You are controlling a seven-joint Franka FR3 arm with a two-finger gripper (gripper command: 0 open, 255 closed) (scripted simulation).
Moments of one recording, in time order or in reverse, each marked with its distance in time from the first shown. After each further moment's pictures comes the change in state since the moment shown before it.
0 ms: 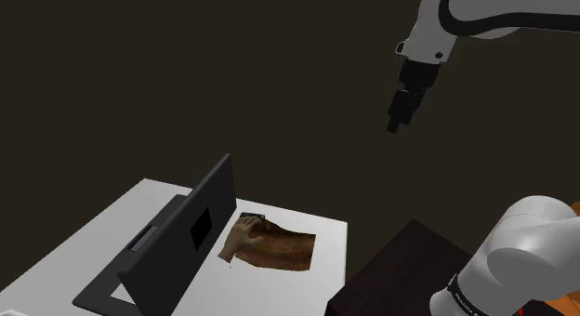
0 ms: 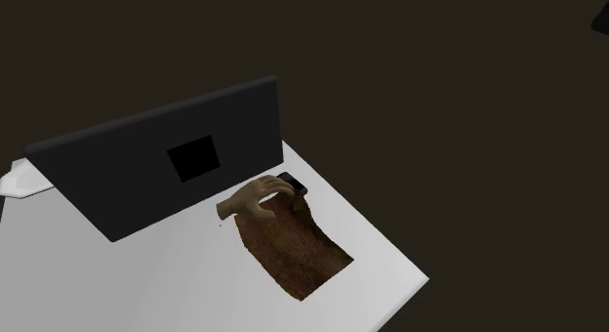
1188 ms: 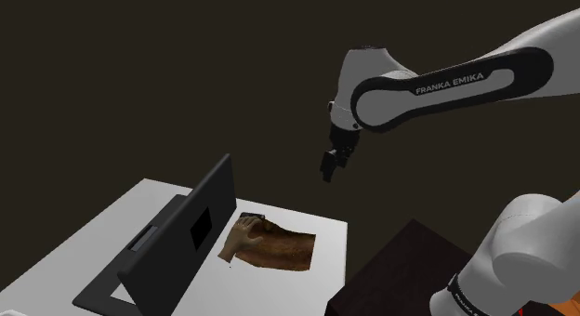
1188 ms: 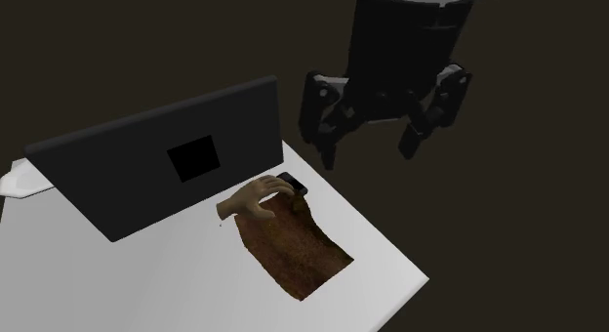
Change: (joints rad) arm 0.087 0.301 0.208 -0.185 0.038 0.542 0.129
